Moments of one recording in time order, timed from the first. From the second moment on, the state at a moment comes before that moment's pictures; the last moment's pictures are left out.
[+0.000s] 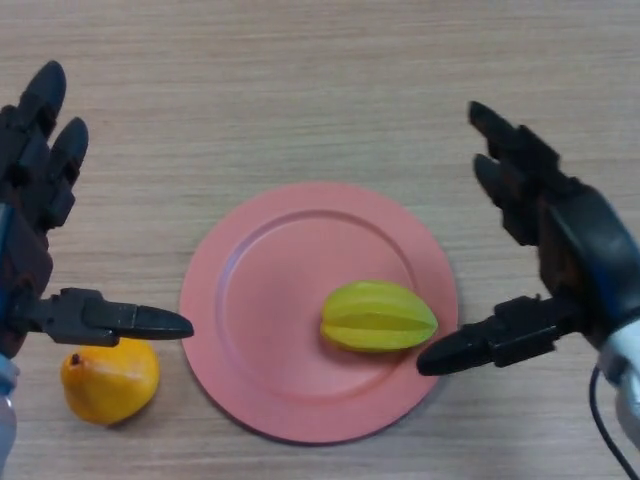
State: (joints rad) left arm 0.01 0.27 0.24 -0.45 -0.21 0.20 -0.16; right arm -0.08 -0.19 0.09 -0.62 -0.08 0.57 0.19
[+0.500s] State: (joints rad) left arm 0.00 0.27 0.21 -0.41 -0.20 0.18 -0.16; right arm -0.01 -0.20 0.05 -0.67 -0.03 0.57 0.12
